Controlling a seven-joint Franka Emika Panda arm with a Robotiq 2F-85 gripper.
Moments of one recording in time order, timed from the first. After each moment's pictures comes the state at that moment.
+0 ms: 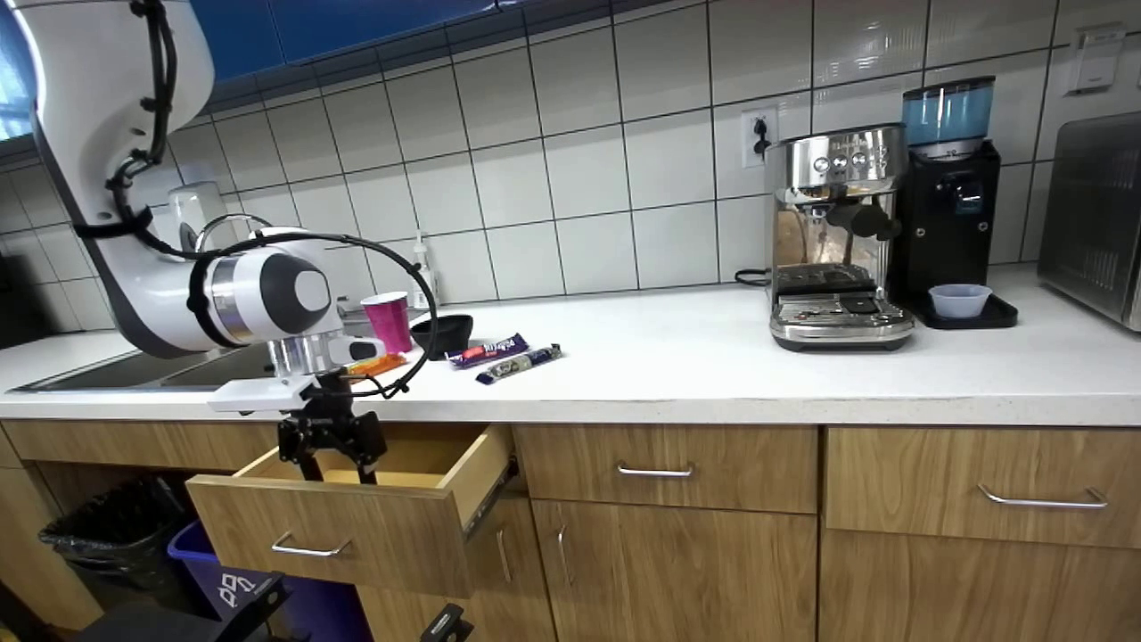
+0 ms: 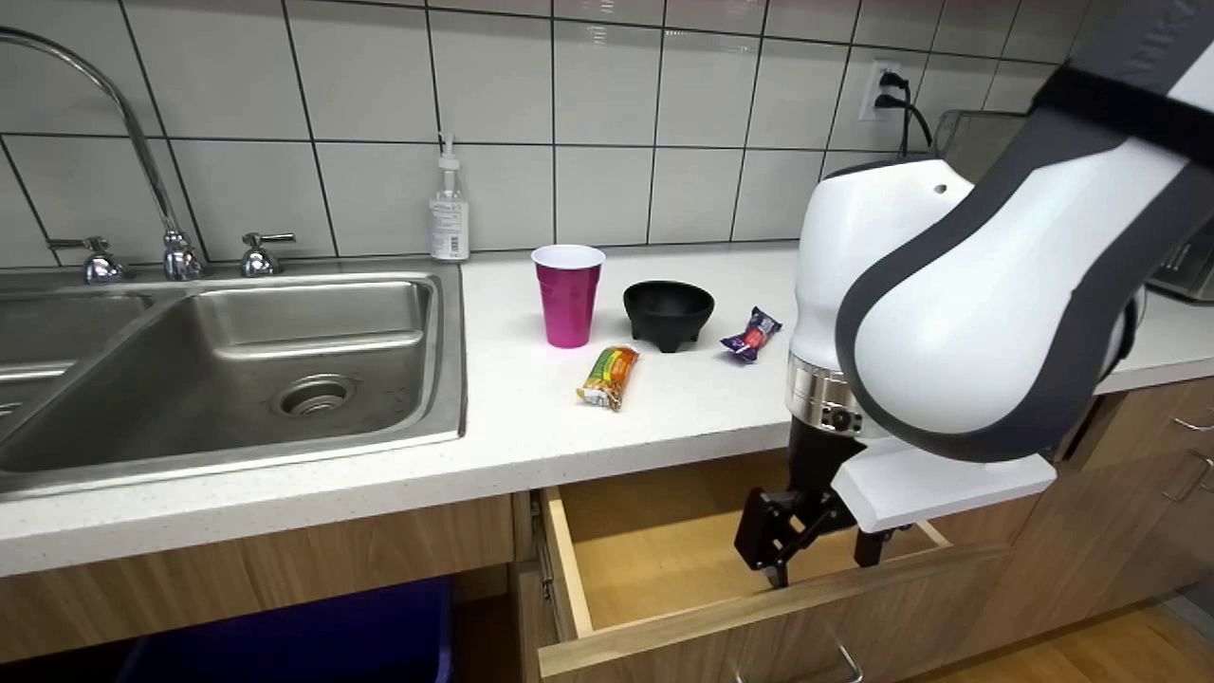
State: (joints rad) arm 0.35 0.40 0.06 -2.47 -0.04 2.72 0.33
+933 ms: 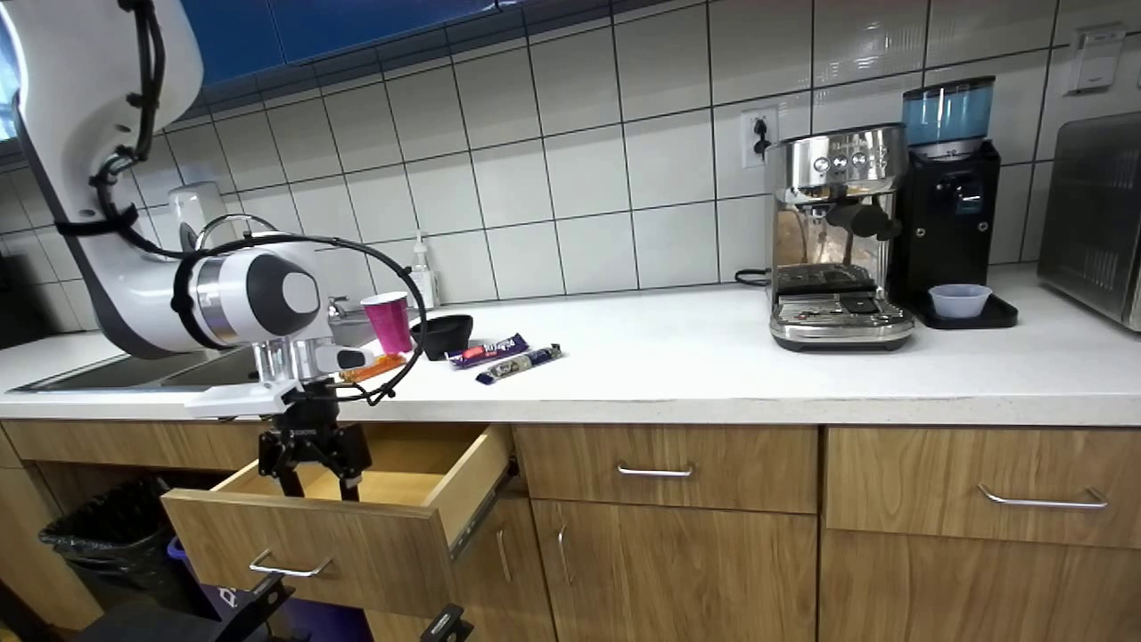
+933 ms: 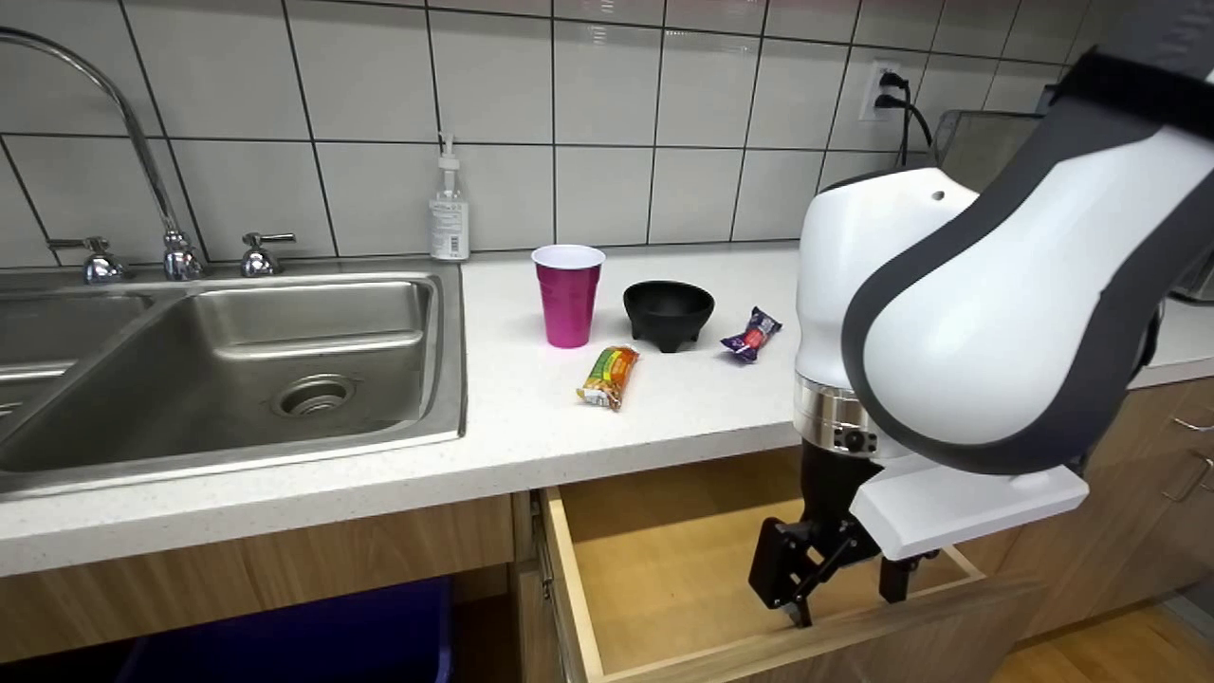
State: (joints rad) arm 0.34 0.38 0.09 -2.50 -0.02 2.65 0.33
